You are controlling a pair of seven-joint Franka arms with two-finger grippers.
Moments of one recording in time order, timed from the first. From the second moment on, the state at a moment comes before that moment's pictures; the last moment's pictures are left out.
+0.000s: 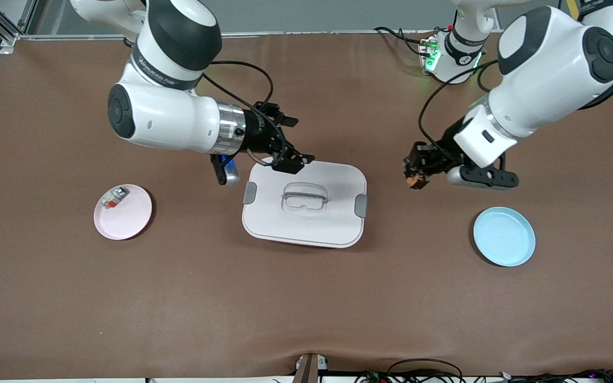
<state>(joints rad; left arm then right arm) 0.09 0.13 -0.45 -1.69 -0.27 1.95 -0.27 0.49 0.39 0.04 -1.34 0.74 1.80 1.49</state>
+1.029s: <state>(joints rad) 0.25 0.27 -0.44 -1.76 0.28 1.86 0.24 0.18 0.09 0.03 -1.73 0.17 1.77 0.43</state>
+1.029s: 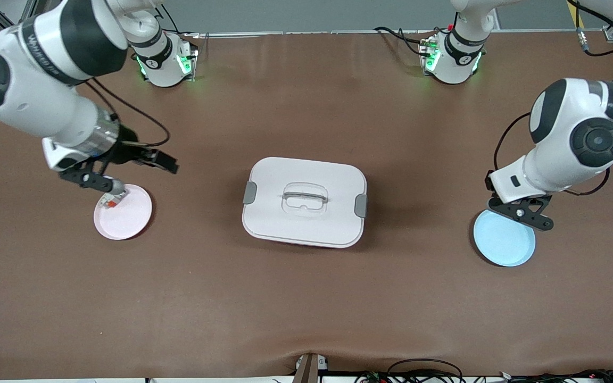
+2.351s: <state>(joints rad) 0.48 0.56 -0.44 -1.85 0.54 2.30 1.13 -0.08 0.07 0.06 -1.49 0.01 1.56 0.00</state>
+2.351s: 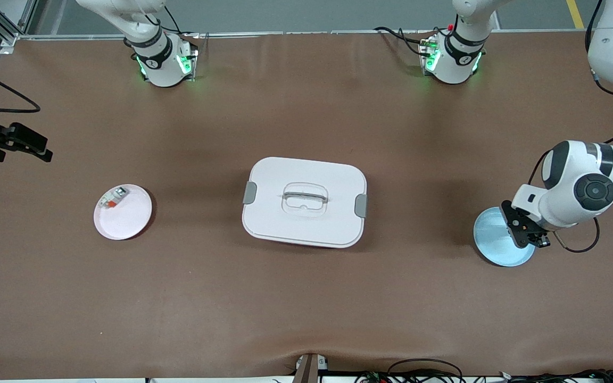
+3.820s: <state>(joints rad) 0.45 0.55 -0.64 -1.63 0.55 2.05 0.42 -0.06 0.07 0.07 -1.47 0.01 1.56 0.00</state>
